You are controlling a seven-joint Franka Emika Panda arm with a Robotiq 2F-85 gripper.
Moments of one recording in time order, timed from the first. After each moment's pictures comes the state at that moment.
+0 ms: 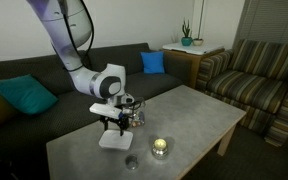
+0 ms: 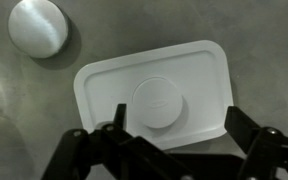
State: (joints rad) arm 0.15 1.32 0.09 -1.47 -0.16 2.59 -0.08
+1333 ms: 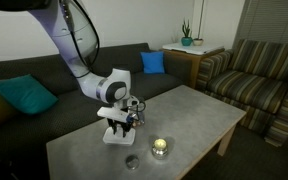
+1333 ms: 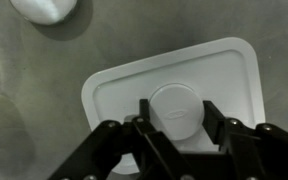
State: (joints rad) arm 0.13 1.42 0.10 -1.32 -0.16 2.59 -0.15
